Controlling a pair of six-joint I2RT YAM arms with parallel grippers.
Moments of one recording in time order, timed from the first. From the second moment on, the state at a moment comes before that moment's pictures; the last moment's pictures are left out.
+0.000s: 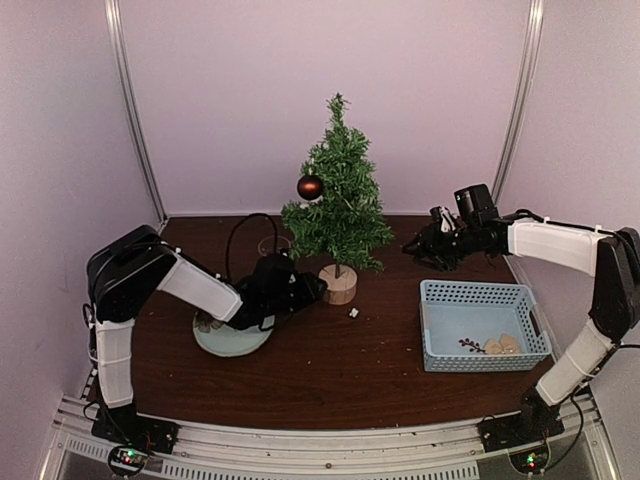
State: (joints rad) left arm -0.83 2.05 1.02 0.57 -0.10 -0.98; right arm 0.32 1.57 1.11 -0.29 -0.48 0.70
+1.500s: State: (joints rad) left arm -0.66 2.08 1.07 0.47 0.10 -0.90; right arm 0.31 1.70 1.11 -0.18 -0.52 0.73
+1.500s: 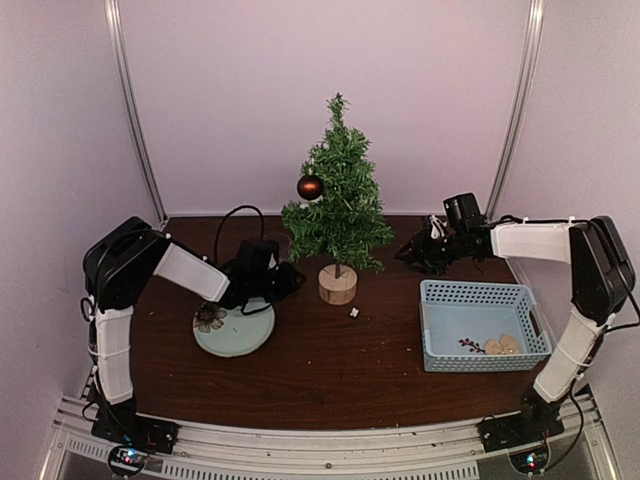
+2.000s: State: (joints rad) left arm -0.76 2.05 1.04 0.51 0.07 -0.88; right arm 0.32 2.09 1.45 -0.06 -0.54 0.85
